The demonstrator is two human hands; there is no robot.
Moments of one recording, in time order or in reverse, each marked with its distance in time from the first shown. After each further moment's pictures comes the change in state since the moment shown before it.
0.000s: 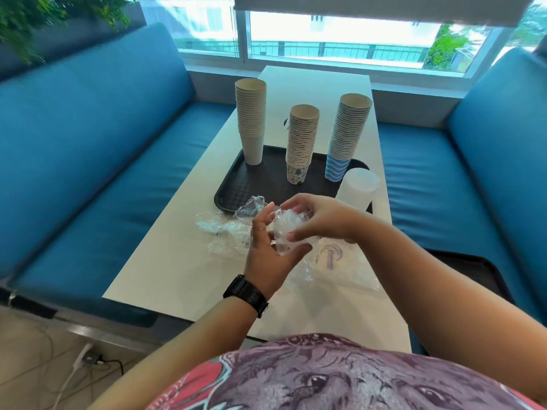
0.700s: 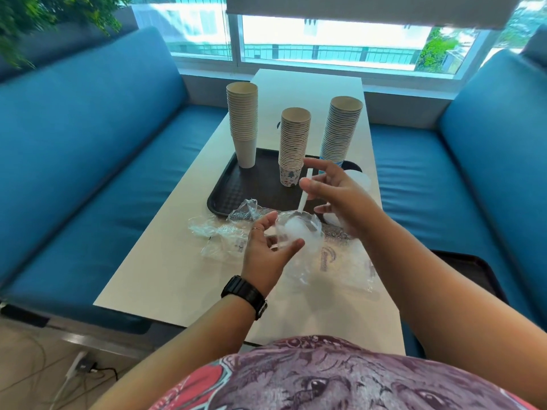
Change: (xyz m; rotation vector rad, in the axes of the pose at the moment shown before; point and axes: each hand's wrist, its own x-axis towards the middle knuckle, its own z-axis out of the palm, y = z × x) left_hand 0.008 0.000 0.012 -0.196 0.013 -0.151; right_hand -0.004 0.018 -0.020 0.509 0.350 -0.156
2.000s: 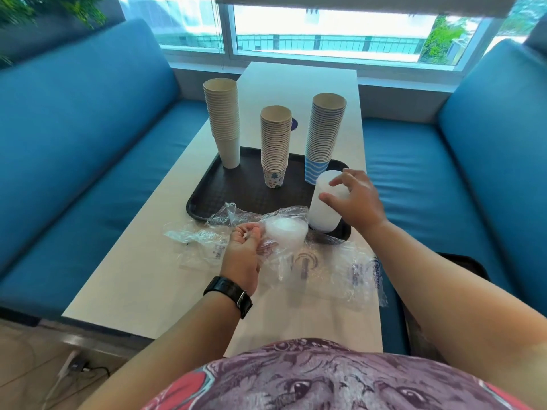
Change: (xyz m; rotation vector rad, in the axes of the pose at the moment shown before) left_hand 0.029 0.004 0.031 -0.528 0.145 -0.323; right_hand 0.044 0.079 -0.085 -0.672 0.400 -0.047
